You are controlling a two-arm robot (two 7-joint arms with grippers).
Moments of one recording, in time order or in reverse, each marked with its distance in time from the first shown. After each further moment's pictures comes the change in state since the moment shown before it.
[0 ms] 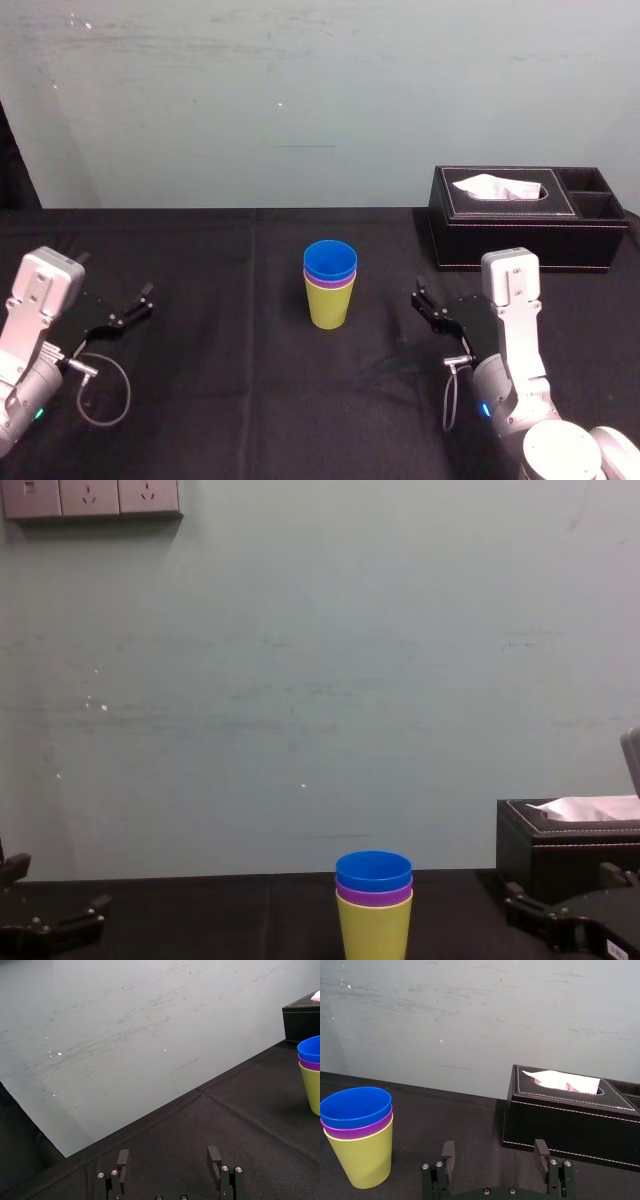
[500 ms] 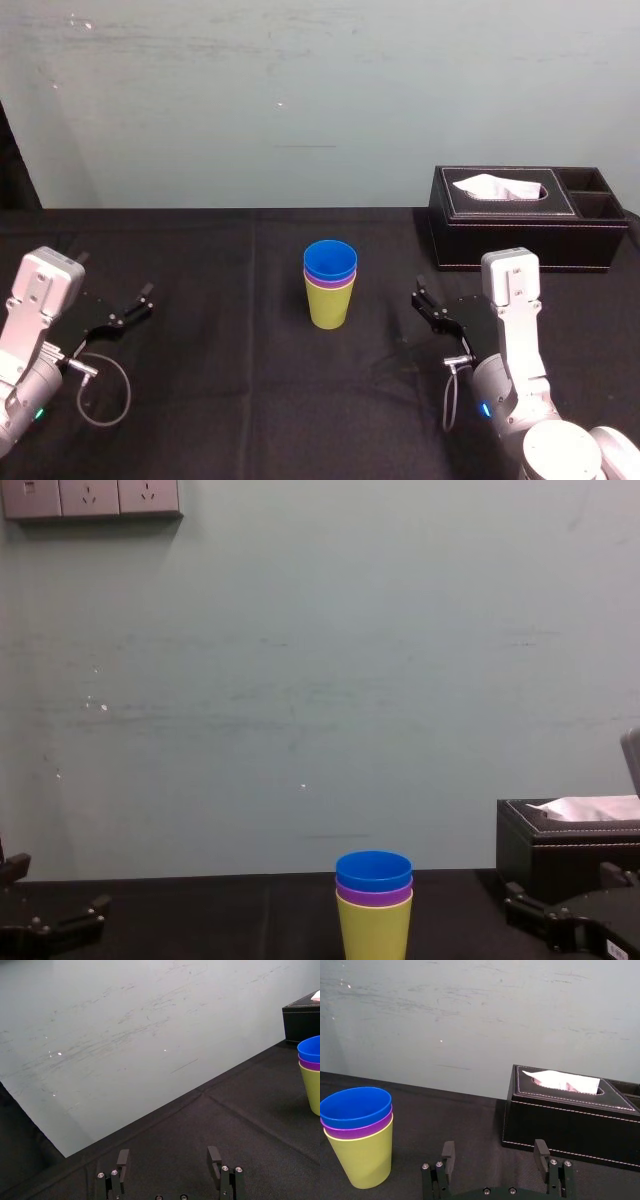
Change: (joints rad) left arm 0.000 0.000 0.000 0.000 0.000 0.000 0.000; right arm 0.000 0.000 0.000 0.000 0.000 0.000 0.000
